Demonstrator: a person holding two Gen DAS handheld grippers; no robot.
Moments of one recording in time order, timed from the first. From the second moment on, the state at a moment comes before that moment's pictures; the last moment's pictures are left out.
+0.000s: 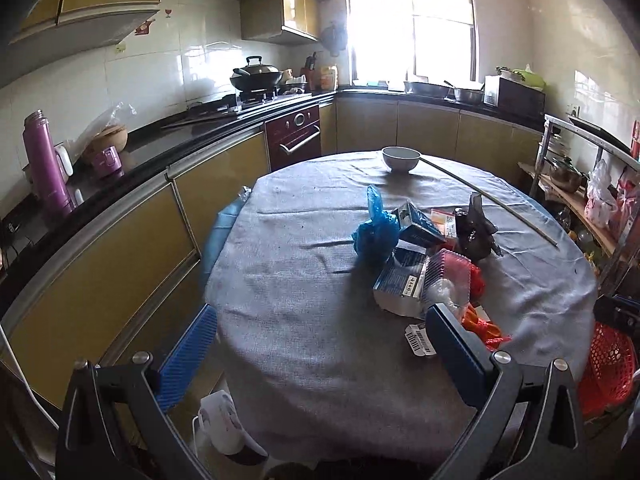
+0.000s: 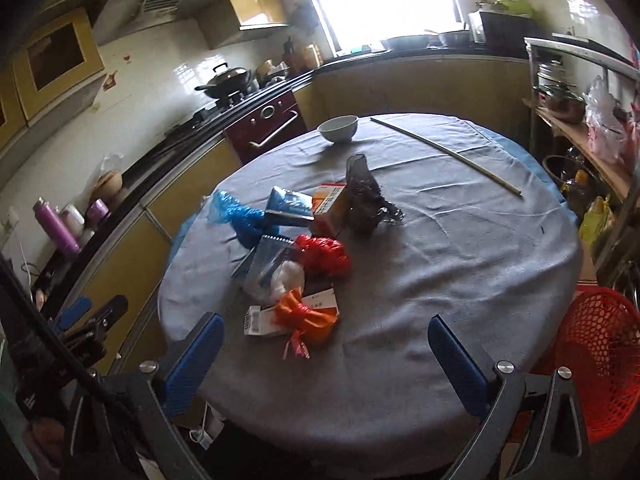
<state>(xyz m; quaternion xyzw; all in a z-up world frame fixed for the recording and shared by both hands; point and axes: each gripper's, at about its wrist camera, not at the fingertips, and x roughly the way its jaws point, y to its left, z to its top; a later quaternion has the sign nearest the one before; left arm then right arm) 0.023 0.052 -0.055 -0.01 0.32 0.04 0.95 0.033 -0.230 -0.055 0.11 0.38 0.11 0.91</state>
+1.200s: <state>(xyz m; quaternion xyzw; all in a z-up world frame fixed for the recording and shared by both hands) 0.033 0.043 -0.089 0.04 0.34 0.04 0.94 0.066 -0.184 -0.100 0.09 0.44 0.17 0.88</state>
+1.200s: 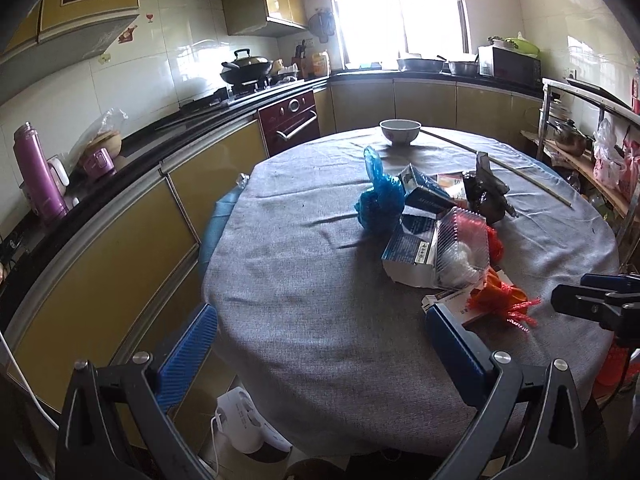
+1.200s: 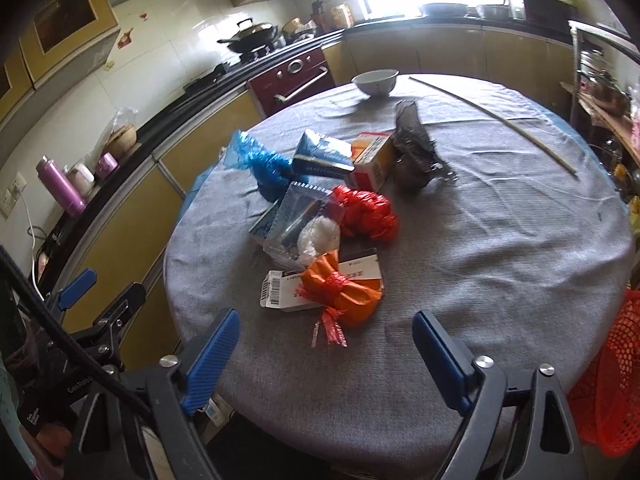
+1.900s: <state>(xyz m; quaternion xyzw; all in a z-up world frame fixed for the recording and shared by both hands) 0.071 0.039 -0.122 0.06 0.39 0.05 0.92 0.135 -0.146 -0.149 0.04 0.46 0.23 0.86</state>
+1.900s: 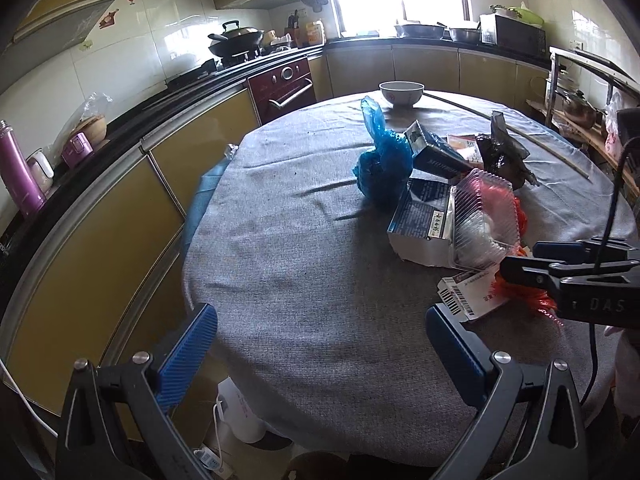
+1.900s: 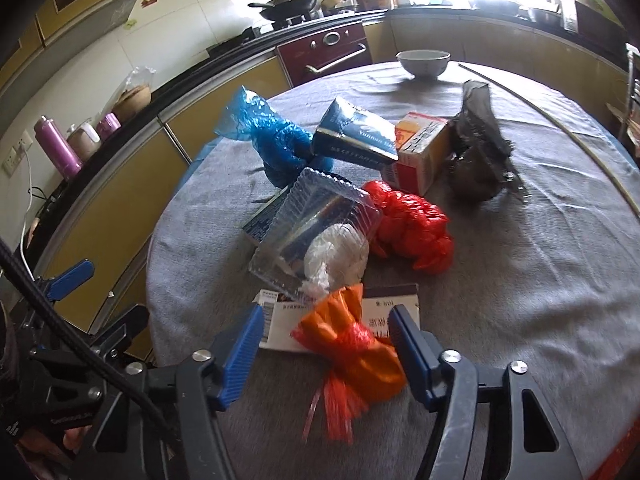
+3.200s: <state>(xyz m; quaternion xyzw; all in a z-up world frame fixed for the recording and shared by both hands) 0.174 -0.075 -0.145 0.06 0.47 -0.07 0.88 0.116 -0.306 -0.166 0.18 0.41 0.20 0.87</state>
